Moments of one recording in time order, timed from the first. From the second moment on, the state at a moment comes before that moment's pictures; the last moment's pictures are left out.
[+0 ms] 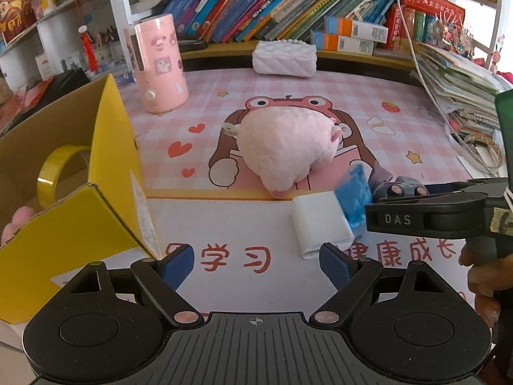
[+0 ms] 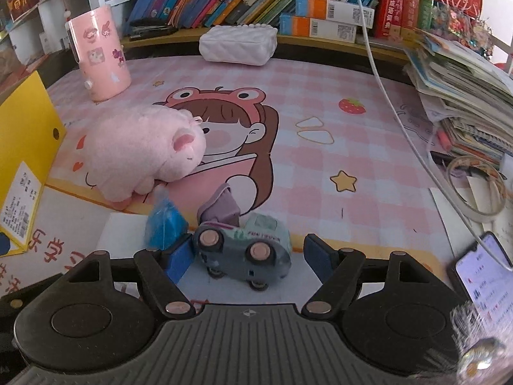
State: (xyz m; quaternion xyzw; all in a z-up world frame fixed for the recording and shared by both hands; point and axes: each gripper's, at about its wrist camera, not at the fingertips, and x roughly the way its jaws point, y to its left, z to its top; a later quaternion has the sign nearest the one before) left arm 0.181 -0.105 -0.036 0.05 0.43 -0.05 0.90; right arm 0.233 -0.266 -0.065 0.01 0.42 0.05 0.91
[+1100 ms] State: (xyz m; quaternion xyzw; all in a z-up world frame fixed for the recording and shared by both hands) left arm 0.214 -0.140 -0.055 0.02 0.44 -0.08 0.89; right arm 0.200 -0.302 -0.034 0.00 0.37 0.04 0.93
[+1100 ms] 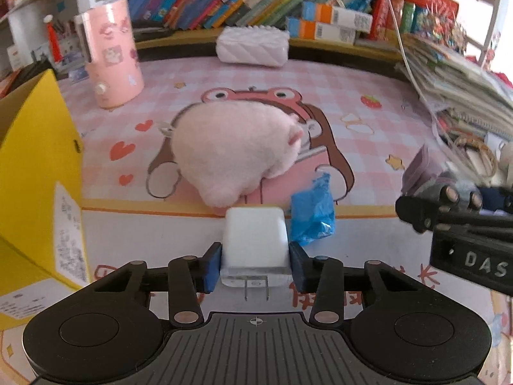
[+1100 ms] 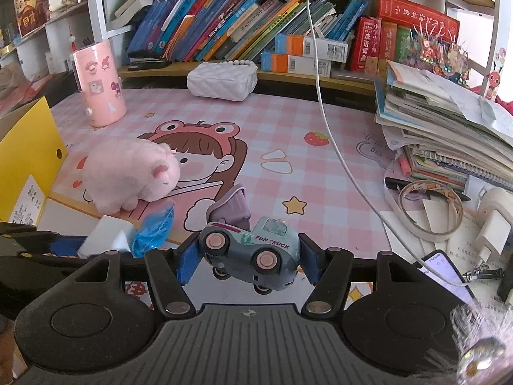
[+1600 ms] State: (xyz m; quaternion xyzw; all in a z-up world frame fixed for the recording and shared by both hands) left arm 0.160 -0.091 -0.028 -0.03 0.40 -0.09 0.91; right arm 0.165 -0.270 -0.025 0.01 0.37 0.04 0.93
